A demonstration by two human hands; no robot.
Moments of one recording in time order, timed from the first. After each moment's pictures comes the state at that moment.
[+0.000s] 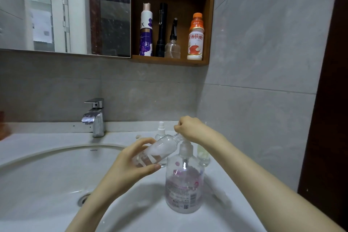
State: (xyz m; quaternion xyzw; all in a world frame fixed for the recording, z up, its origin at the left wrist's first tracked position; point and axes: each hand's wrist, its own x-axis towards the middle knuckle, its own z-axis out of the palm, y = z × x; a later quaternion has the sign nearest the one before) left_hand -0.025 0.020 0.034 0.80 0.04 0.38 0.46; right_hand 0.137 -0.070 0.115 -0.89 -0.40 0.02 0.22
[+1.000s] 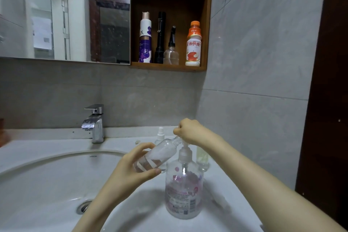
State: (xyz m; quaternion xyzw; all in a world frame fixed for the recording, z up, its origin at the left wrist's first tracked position) left_hand -0.024 0.019 0.034 0.79 0.04 0.37 0.48; right_hand 0.133 -0.072 0.123 -0.89 -0.39 0.00 0.22
